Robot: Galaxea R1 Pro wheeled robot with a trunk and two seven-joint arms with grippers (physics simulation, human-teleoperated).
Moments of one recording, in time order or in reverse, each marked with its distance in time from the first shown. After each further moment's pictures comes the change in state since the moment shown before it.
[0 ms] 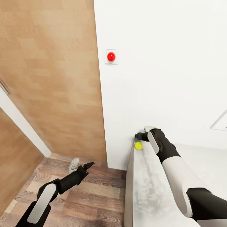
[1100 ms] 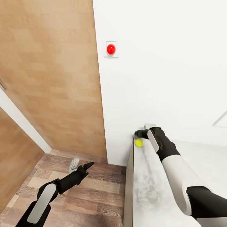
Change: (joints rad) left arm 0.000 0.000 0.000 -0.001 0.000 0.000 -0.001; right arm -0.016 0.002 0.001 -0.004 0.002 -0.042 0.000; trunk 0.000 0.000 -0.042
